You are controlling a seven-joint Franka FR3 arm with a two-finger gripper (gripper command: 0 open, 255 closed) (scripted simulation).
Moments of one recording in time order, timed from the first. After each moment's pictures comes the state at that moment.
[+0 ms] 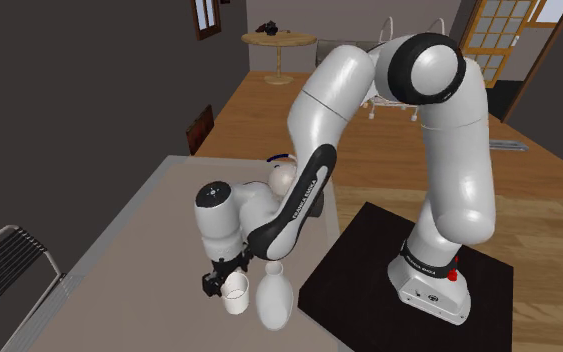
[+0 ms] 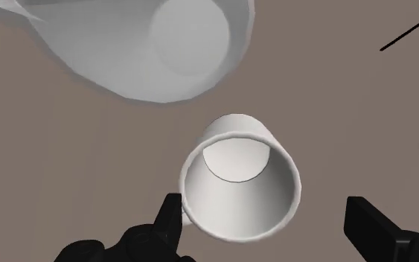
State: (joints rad) arm 0.20 0.43 0.54 -2.21 -0.48 2.53 1.16
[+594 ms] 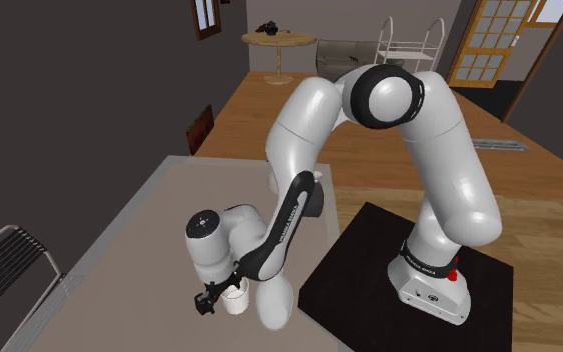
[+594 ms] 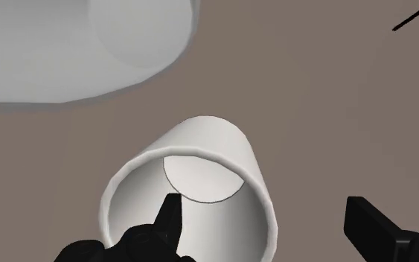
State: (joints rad) arm 0.33 0.63 0.43 -2.07 -0.61 2.57 1.27
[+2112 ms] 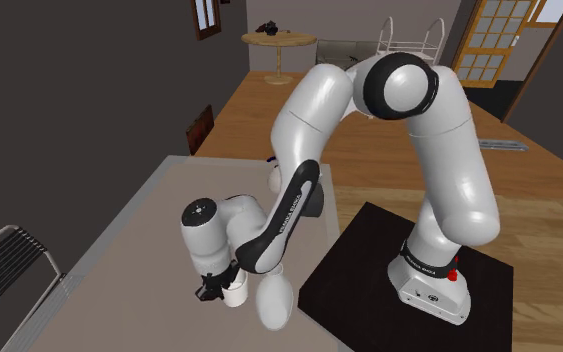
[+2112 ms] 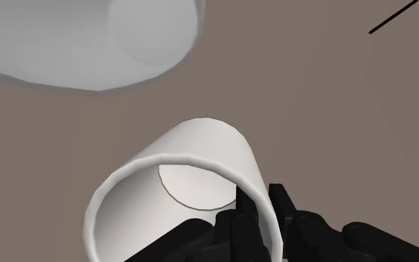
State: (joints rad) arm 0.29 0.56 0.48 -2.09 -0.55 2.52 1.23
